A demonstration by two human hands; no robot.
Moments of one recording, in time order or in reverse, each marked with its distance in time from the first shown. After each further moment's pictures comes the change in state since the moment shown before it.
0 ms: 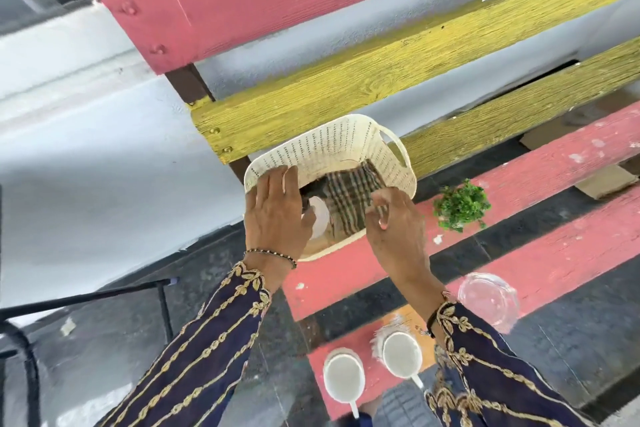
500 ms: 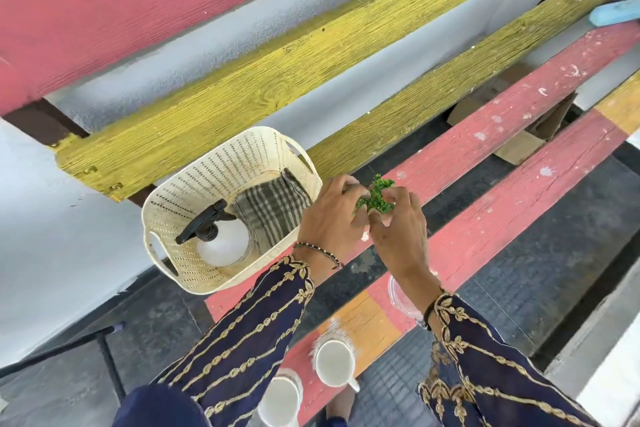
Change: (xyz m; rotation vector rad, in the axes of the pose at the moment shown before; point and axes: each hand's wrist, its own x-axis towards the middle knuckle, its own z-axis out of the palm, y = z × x) left_hand 0.028 0.184 0.045 -0.416 -0.144 0.388; right_hand 0.007 0.102 -0.081 -0.033 0.128 0.295
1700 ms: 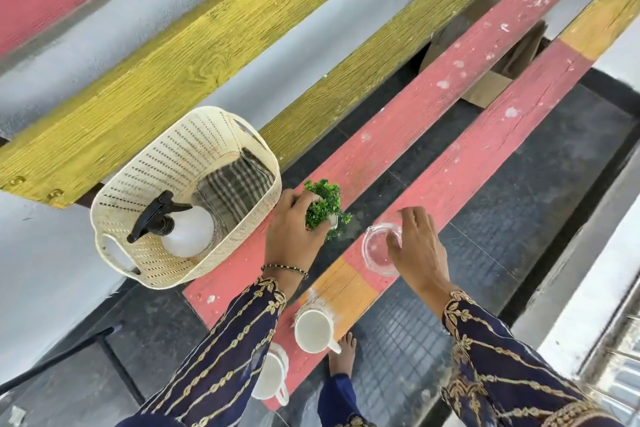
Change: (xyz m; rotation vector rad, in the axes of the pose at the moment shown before) left_hand -0.046 -0.007 0.046 -0.134 0.036 -0.150; right_hand -0.049 0.112 -0.024 -0.323 -0.145 0.066
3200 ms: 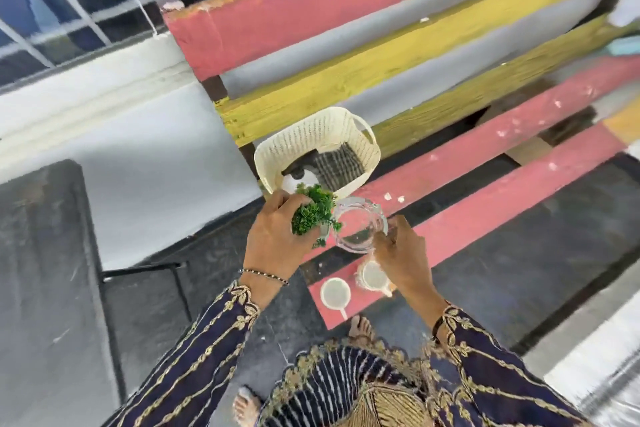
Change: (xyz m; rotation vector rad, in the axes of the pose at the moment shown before) left_hand -0.169 -0.006 -0.227 0.004 0.191 -0.128; right_hand -0.150 -0.178 -0.043 0.382 -0.074 -0.085
